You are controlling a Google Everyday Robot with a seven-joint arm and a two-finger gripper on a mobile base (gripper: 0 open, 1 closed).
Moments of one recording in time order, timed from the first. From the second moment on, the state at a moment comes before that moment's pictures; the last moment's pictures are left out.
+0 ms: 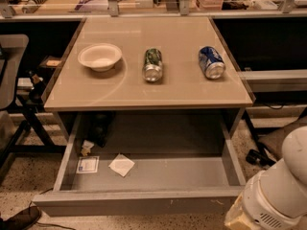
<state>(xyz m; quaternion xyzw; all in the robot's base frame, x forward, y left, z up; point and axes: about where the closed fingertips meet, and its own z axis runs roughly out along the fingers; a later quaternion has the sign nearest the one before) 0.274 -0.184 0.717 -0.50 0.85 0.13 0.05</state>
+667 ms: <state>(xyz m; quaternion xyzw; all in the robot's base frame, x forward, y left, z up) 0.301 -0.166 0.671 -0.48 0.86 0.15 0.08</state>
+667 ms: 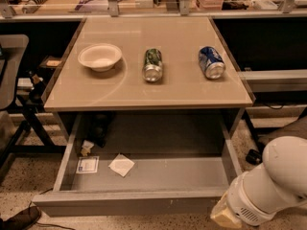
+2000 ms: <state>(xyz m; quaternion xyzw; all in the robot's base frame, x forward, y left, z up) 0.363 -0.144 0.662 -0.50 0.85 0.11 0.12</state>
